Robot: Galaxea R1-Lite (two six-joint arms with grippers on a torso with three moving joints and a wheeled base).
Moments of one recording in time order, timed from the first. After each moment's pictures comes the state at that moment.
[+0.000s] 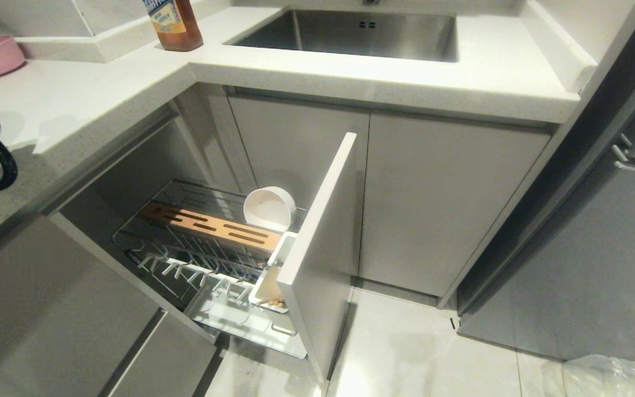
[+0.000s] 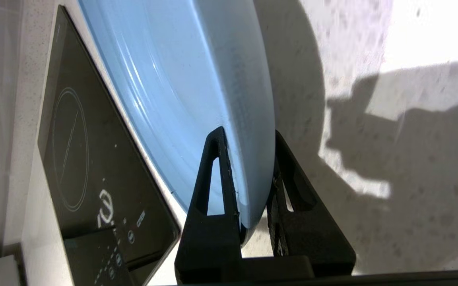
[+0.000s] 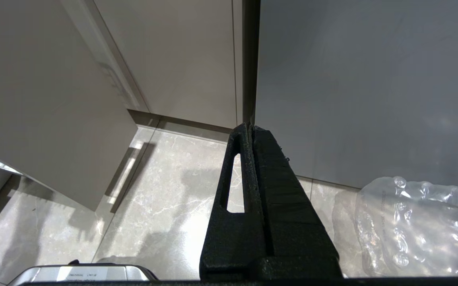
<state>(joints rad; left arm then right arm) 0.06 1.65 -1.96 0.96 0.86 0.17 0.00 0.00 0.00 0.00 0.00 0.04</state>
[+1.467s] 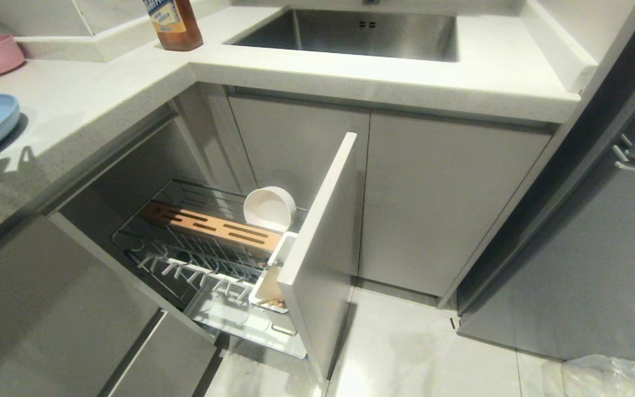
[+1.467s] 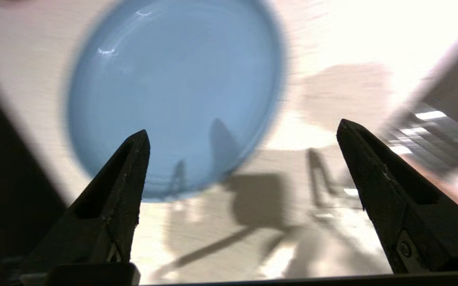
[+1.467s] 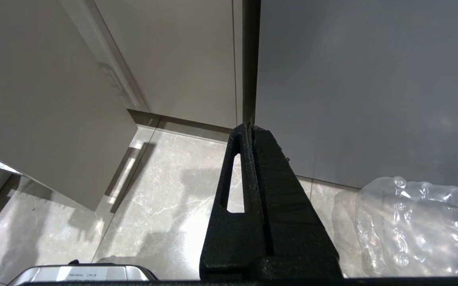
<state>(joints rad) 0.05 1.49 -1.93 0.80 0.55 -0.01 0.00 0.00 0.00 0.00 0.00 0.04</state>
